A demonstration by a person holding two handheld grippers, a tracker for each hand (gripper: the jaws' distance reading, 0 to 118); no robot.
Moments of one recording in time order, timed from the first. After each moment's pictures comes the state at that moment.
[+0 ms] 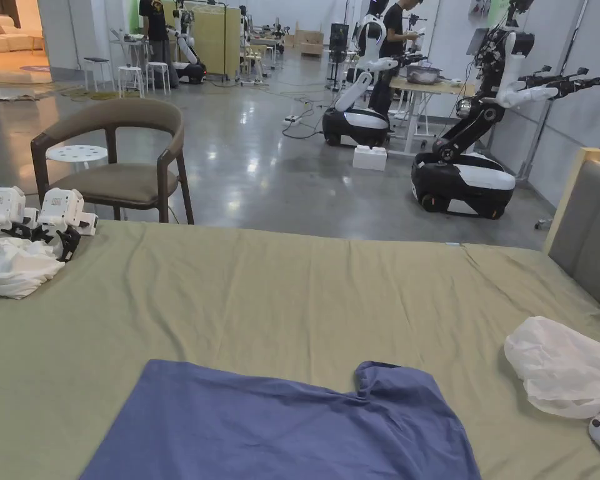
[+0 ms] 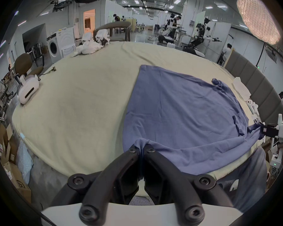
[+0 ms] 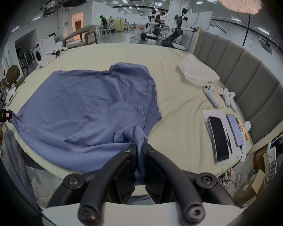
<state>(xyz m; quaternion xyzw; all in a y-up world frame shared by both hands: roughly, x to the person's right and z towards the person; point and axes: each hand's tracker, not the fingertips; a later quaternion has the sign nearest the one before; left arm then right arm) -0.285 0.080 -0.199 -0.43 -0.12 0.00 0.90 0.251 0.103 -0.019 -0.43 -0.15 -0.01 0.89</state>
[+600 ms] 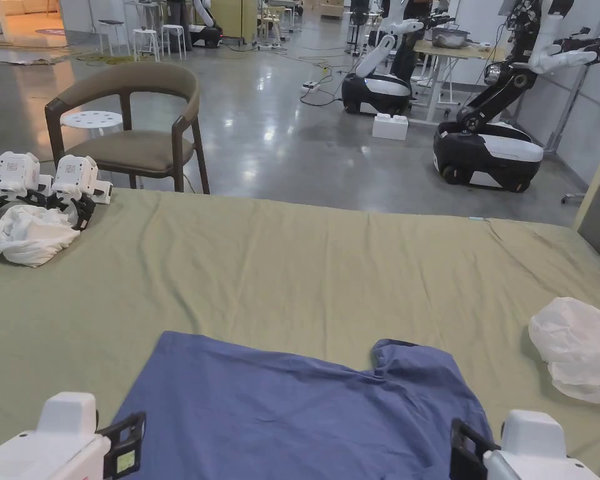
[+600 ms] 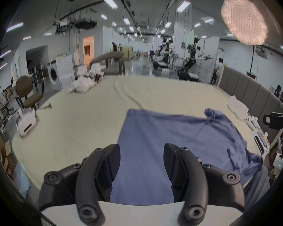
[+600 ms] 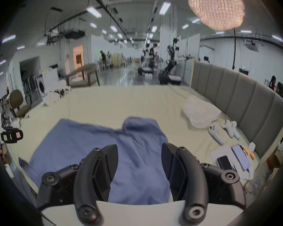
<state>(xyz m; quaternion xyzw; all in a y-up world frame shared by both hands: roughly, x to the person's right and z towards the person) -0.218 0.137 -0.233 -0.26 -0.14 -0.01 0.96 0.206 0.173 -0.080 -0.23 -0.17 -0.02 0.96</state>
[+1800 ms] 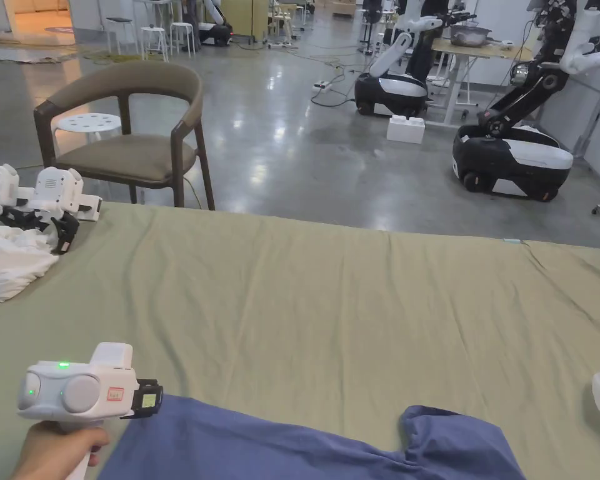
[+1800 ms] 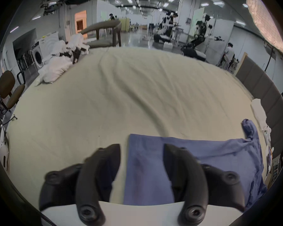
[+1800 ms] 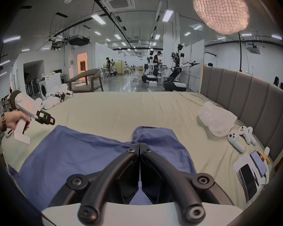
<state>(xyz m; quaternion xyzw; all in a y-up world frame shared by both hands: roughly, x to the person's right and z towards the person) -0.172 0.061 -0.553 -0.44 -0.15 -0.02 0.88 0.204 0.114 -0.165 -0.21 -0.15 -0.02 0.96</state>
